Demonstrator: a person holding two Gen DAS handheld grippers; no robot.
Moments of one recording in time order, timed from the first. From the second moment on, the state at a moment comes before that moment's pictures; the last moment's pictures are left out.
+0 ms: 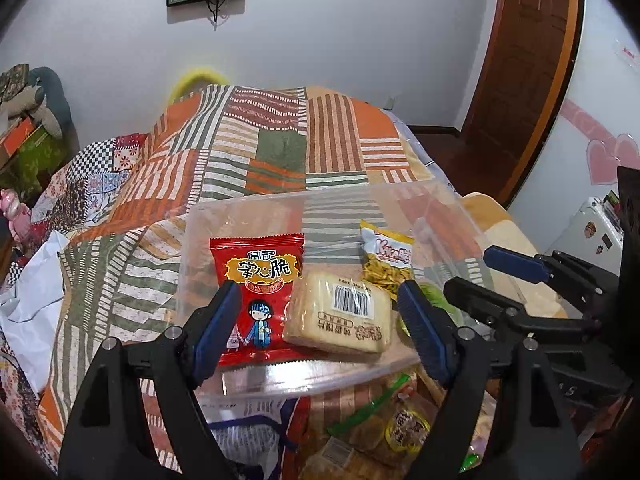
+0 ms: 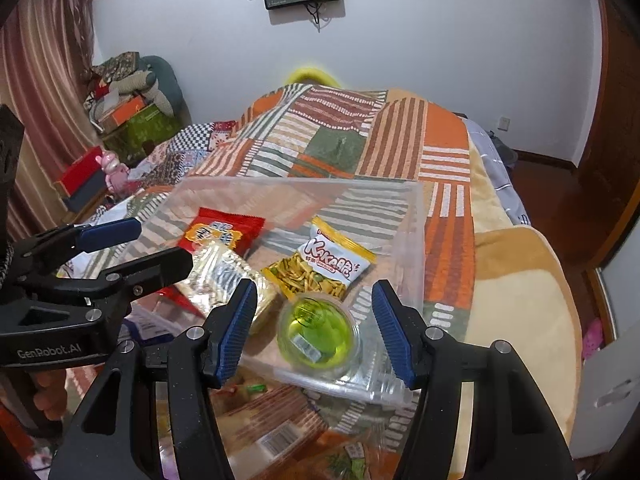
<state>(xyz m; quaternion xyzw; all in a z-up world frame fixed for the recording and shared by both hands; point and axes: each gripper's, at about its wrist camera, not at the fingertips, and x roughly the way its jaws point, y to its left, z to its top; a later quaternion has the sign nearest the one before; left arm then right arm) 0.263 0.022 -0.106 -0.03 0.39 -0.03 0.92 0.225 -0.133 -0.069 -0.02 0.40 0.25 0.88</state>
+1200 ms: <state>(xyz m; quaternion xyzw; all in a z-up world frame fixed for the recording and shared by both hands) 0.198 0.081 -0.172 -0.06 0.47 0.01 0.88 0.155 -0.185 -0.122 -0.02 0.46 0.22 0.86</state>
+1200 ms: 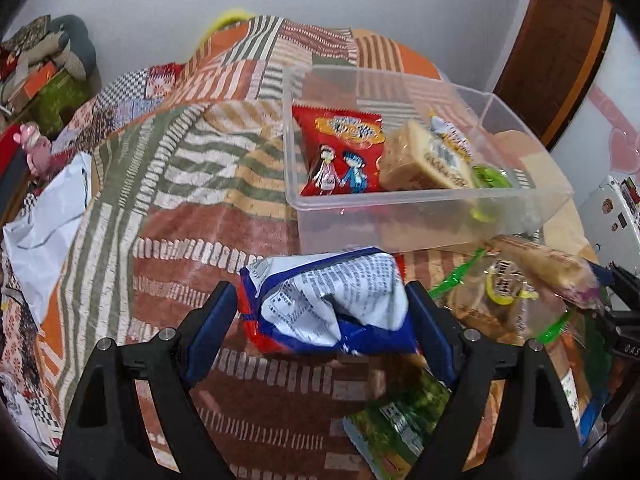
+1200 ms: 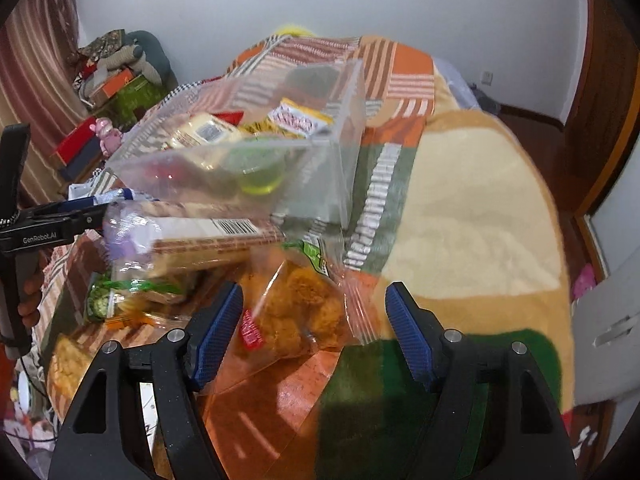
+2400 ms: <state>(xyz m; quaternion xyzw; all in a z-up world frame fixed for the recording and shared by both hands) 0.148 0.077 -0.151 -0.04 0.42 0.01 0.91 0.147 -0.210 -0.098 0.04 0.44 0.22 0.87</state>
